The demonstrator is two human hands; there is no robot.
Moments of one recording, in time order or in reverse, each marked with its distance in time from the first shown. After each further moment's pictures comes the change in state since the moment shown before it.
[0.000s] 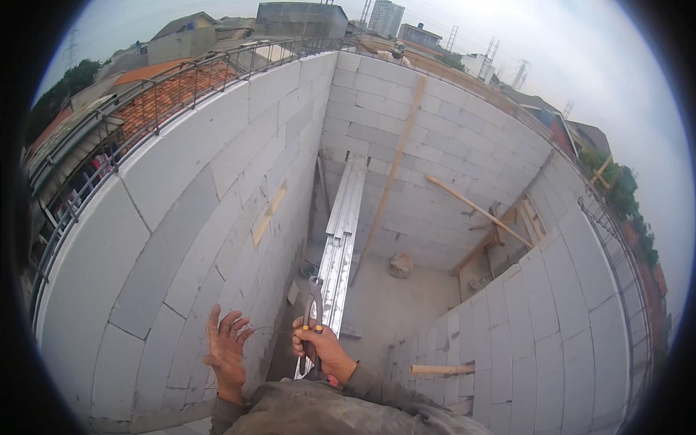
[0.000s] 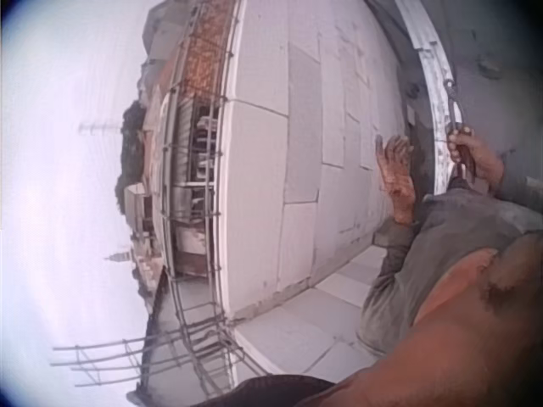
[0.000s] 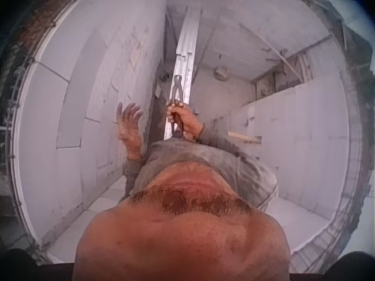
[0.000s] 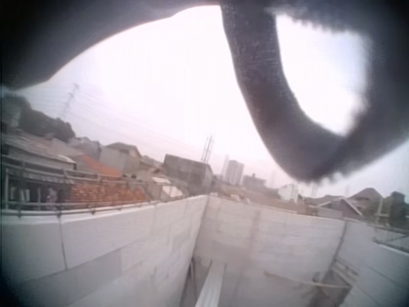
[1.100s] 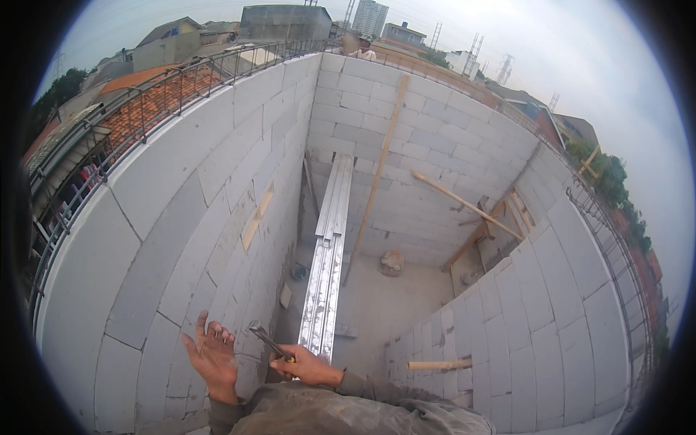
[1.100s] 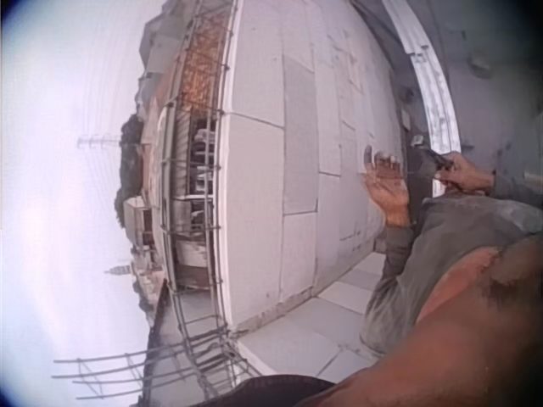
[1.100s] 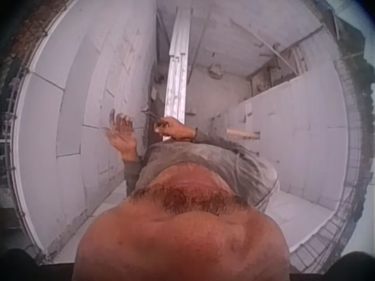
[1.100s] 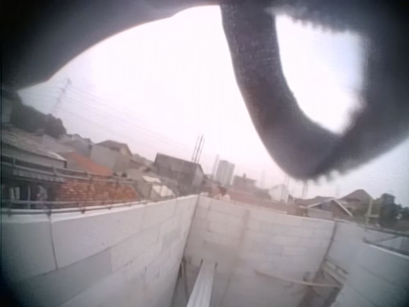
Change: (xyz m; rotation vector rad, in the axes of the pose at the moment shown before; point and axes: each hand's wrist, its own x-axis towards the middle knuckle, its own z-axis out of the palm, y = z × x) left_hand 0.016 0.010 -0.001 -0.501 0.319 -0.219; right_hand -0.007 0.024 0.006 -0.748 -0.270 0.064
